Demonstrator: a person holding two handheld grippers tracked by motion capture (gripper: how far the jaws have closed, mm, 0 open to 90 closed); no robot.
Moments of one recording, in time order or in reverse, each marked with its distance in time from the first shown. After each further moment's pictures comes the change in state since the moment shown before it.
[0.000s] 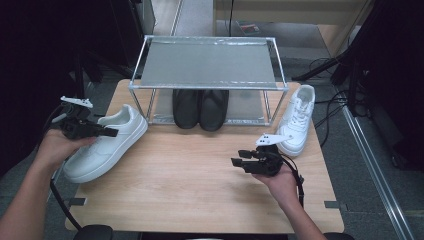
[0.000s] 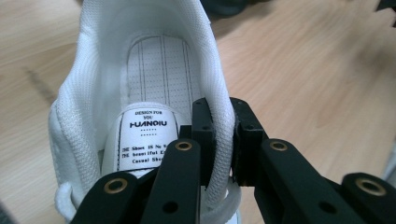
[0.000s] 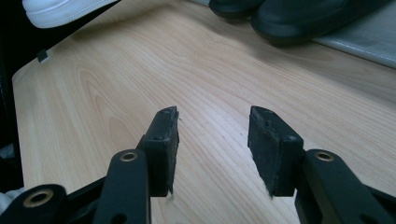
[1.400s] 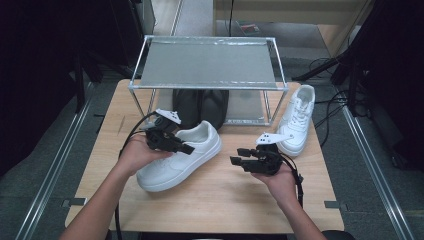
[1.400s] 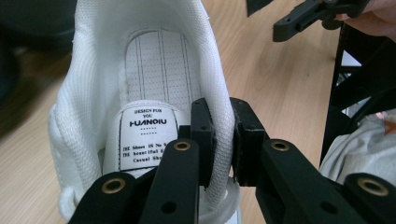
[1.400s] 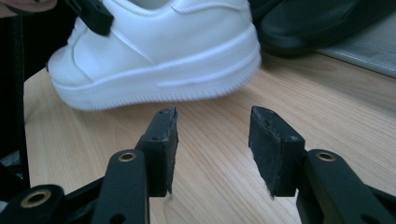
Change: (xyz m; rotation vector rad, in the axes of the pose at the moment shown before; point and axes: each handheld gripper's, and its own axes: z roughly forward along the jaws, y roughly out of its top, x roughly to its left) left arm -0.152 0.072 0.147 0.108 -0.220 0.237; right arm 0.001 0.003 0.000 -0.031 0.015 0.009
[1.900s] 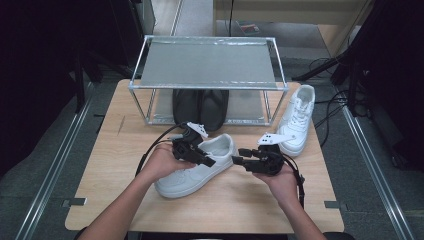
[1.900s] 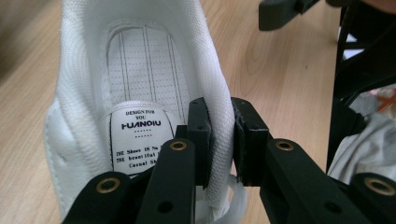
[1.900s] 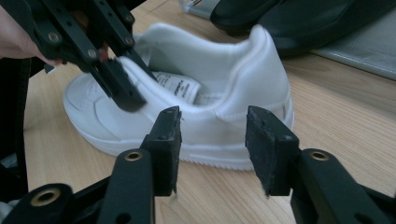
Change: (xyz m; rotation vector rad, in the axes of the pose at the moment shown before) left arm -0.021 0.009 0.064 0.096 -0.029 0.061; right arm -0.003 -0.002 -0.003 -0.014 -0.001 -0.007
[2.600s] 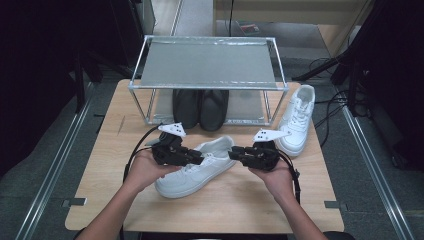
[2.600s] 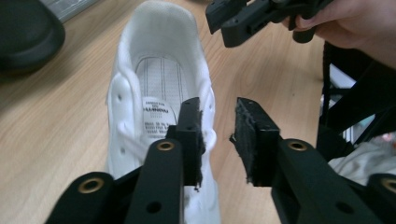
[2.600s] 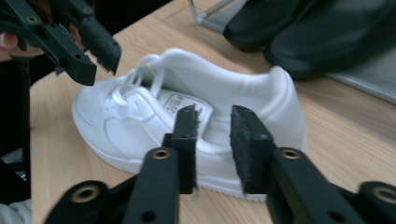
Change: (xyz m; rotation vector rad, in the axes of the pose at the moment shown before) left arm -0.019 -0.041 -0.056 -0.240 0.071 -0.063; right arm 0.003 0.014 0.009 -0.017 0.043 -0.049
